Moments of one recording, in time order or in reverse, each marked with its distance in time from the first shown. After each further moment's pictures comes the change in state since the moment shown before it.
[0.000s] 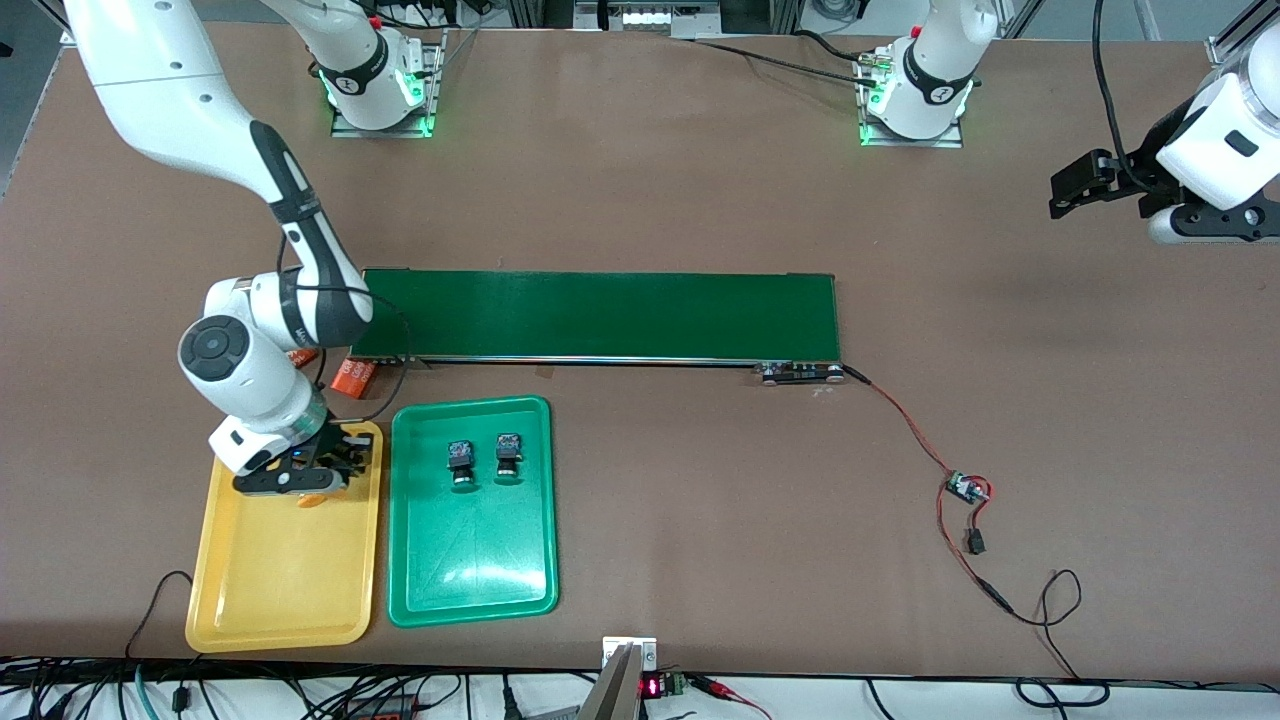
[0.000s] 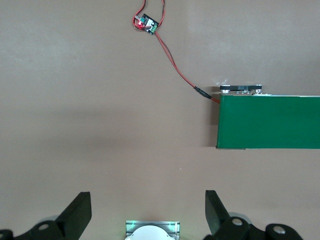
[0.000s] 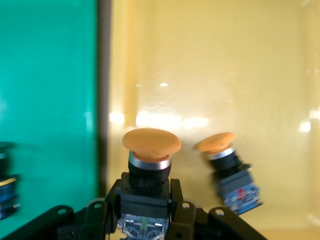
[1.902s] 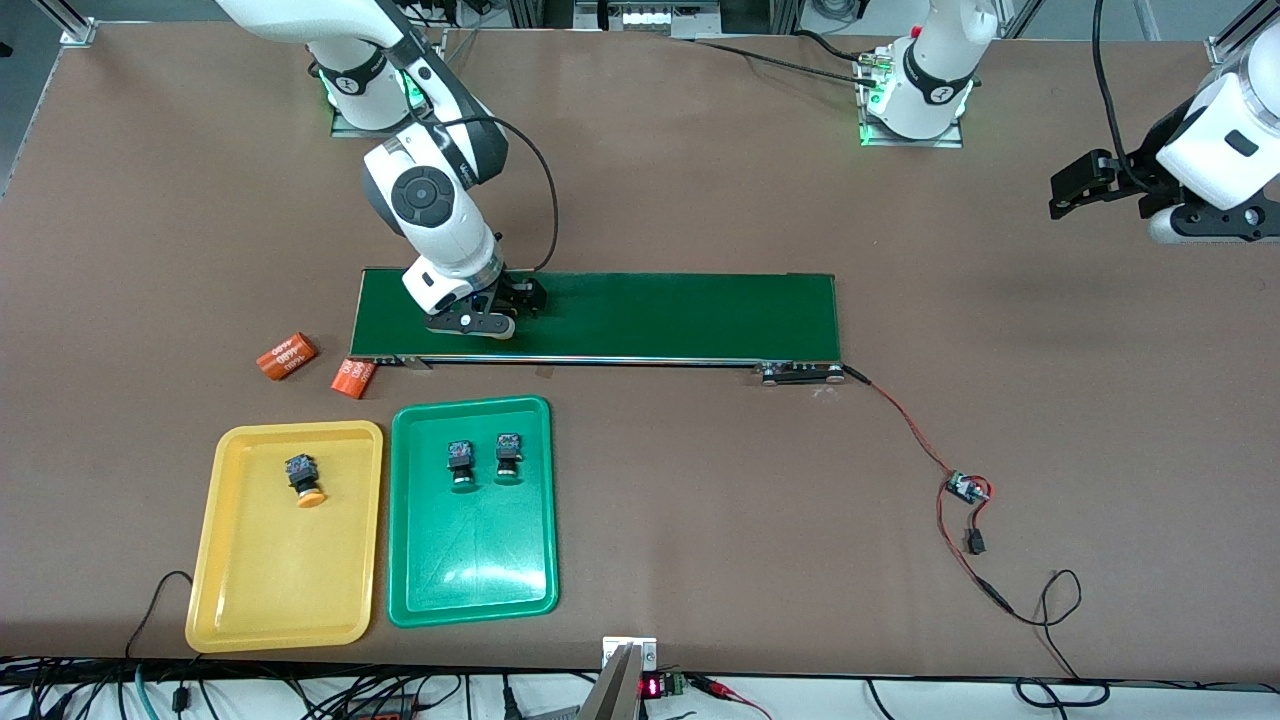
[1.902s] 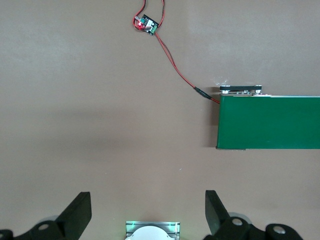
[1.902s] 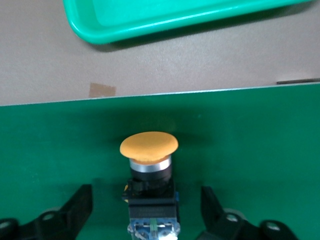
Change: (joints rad) left arm 0.000 0.000 0.000 0.000 0.000 0.002 0.000; right arm 0.104 -0.312 0.348 -0.477 0.002 -0.084 0.592
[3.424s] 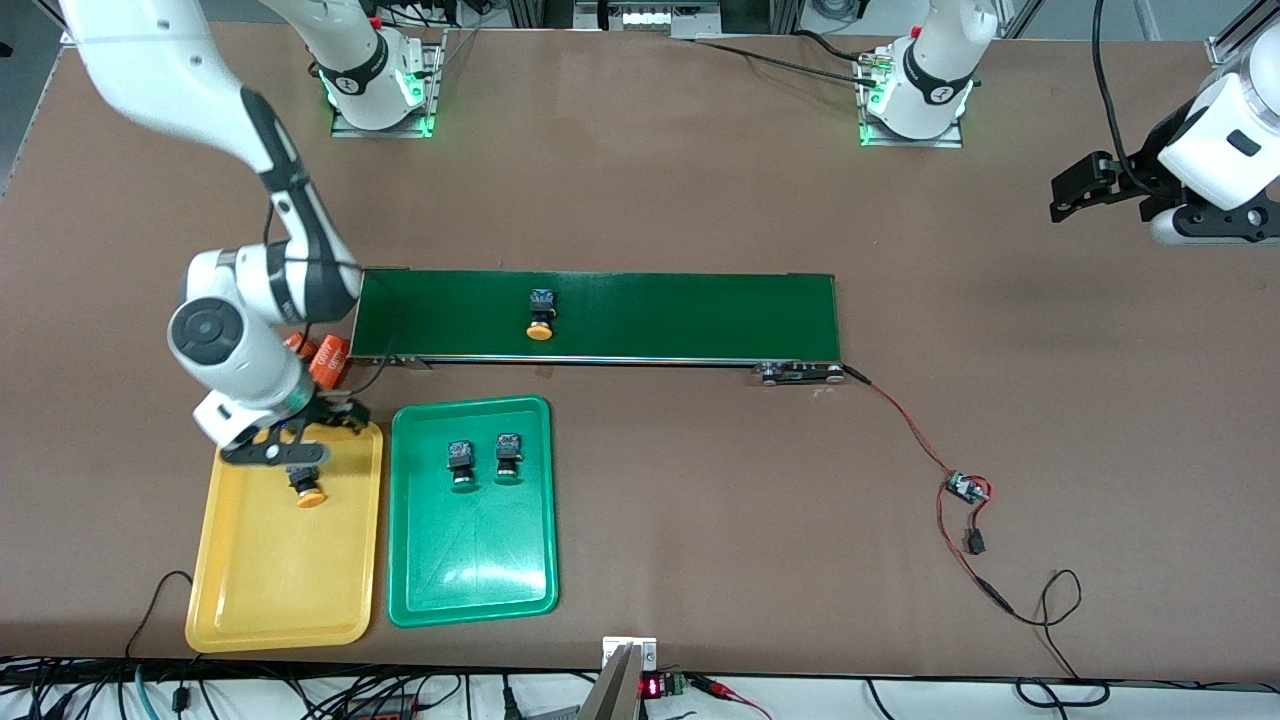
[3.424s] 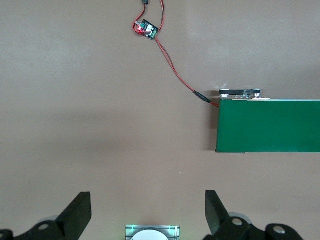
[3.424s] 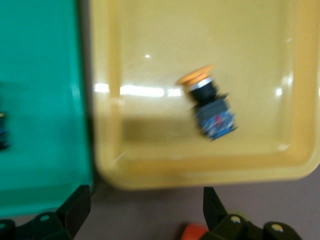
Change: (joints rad) left arm 0.000 0.000 0.000 0.000 0.000 0.016 0.000; right arm -0.042 0.128 -0.352 0.322 -0.040 -0.121 -0.457
